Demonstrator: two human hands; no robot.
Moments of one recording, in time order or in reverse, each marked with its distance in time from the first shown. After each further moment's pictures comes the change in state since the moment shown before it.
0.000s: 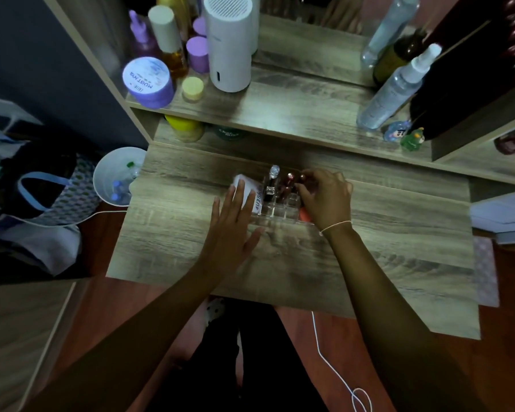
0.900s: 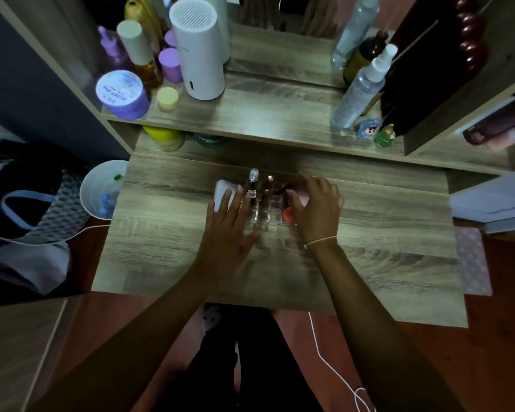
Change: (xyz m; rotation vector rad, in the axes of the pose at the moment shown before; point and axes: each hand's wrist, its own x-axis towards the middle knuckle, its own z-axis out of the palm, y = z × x) left_hand 0.008 0.027 -0.008 0.023 -0.034 0.035; right_hand -0.028 0.007 -0.006 0.013 0.140 0.092
